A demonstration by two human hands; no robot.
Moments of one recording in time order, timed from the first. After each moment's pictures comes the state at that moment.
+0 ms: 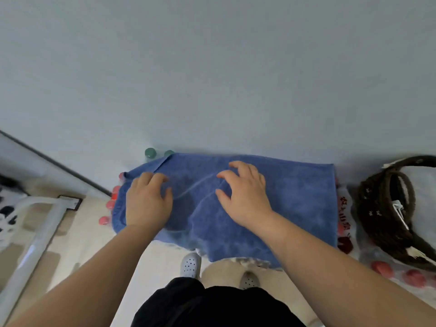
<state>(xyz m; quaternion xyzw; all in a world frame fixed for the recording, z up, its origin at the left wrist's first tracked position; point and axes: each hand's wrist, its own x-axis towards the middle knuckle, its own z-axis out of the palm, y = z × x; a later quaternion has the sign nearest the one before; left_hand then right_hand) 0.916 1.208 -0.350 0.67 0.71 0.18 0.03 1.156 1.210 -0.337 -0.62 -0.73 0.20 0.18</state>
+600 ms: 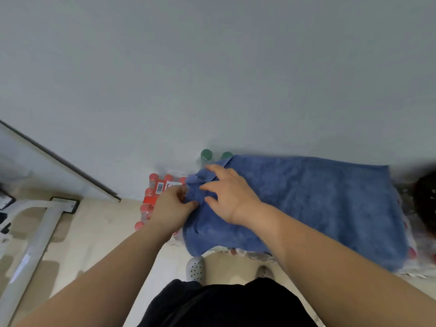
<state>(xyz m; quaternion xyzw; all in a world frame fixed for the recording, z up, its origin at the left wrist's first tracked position) 0.773 1.235 -0.353 0.52 0.70 0.19 0.44 0.947 1.250 -0.322 -0.56 -0.79 0.26 0.02</state>
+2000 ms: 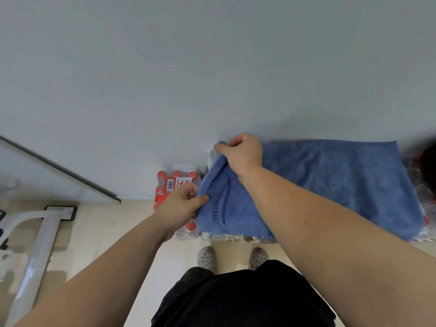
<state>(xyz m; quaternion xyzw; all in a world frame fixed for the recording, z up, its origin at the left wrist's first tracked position) 0.711 1.252 -0.350 0.49 0.57 0.14 0.65 0.897 1.316 -0.333 -0.78 -0.37 0.35 0.37</state>
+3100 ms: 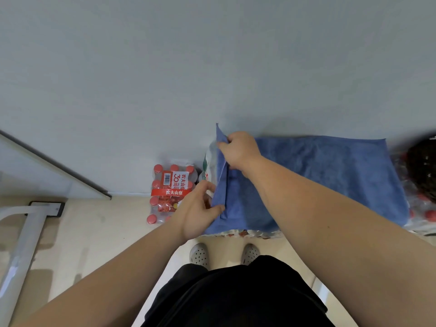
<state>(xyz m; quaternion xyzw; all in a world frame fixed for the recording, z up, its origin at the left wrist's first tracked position) 0.725 1.219 -0.353 0.61 0.52 0.15 0.58 0.890 1.313 -0.320 -0.76 -0.52 0.34 0.19</state>
